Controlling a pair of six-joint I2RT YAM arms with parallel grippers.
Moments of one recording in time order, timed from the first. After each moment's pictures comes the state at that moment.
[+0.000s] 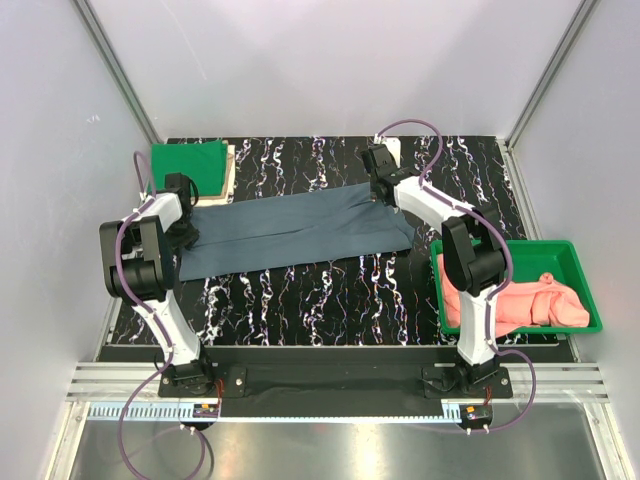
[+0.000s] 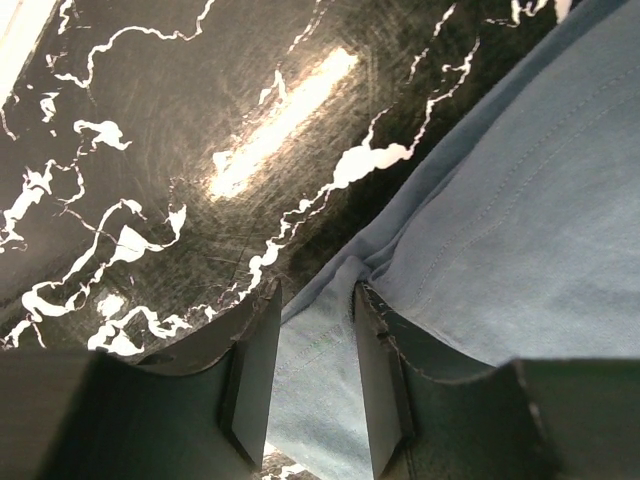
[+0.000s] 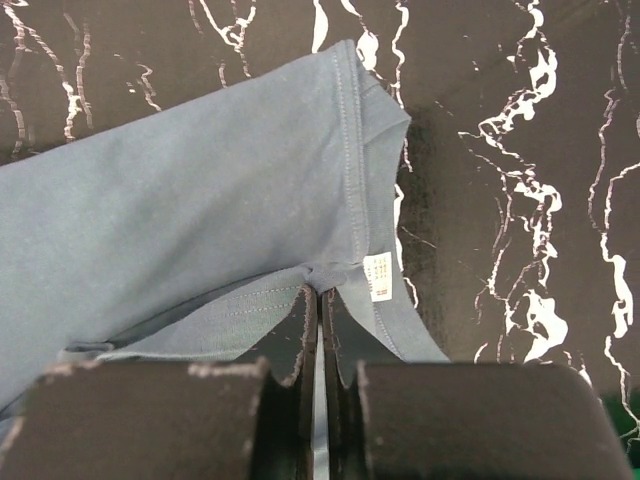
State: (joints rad) left arm 0.17 1.88 1.25 -0.68 -0.41 -0.57; right arm 0.44 2.05 1.60 -0.39 0.46 0.33
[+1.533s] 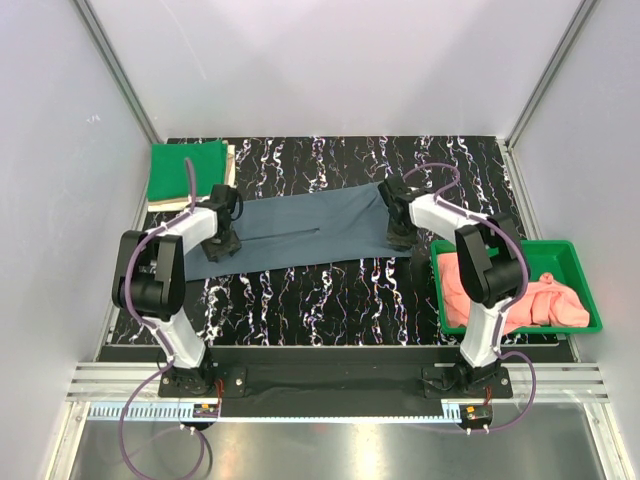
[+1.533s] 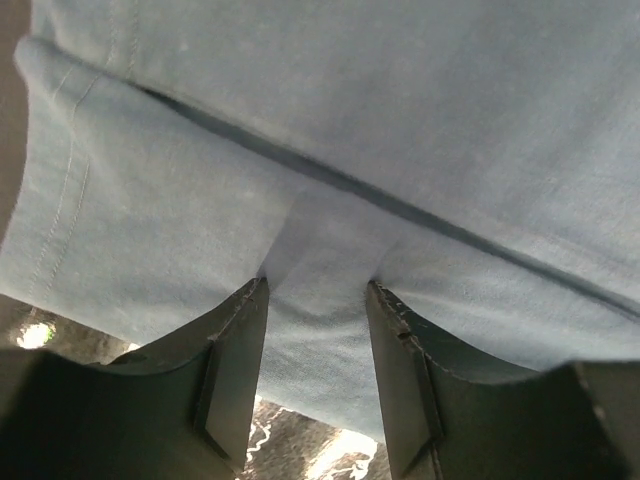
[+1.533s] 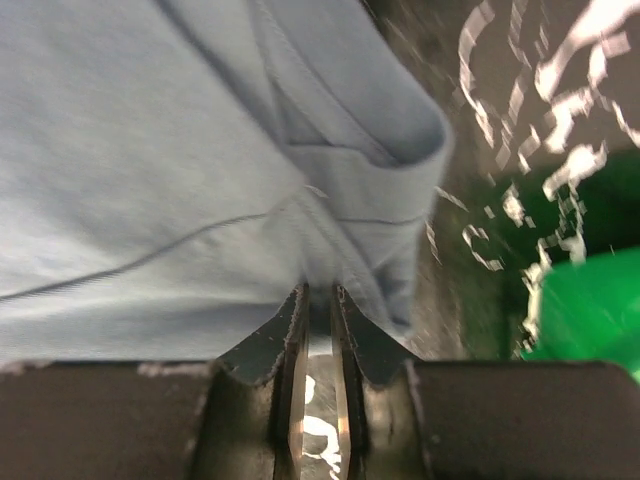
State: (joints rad) left arm -0.13 1.75 1.07 -0.61 -0.32 -0.61; right arm 0.39 1.93 1.31 -0.67 0.25 0.56
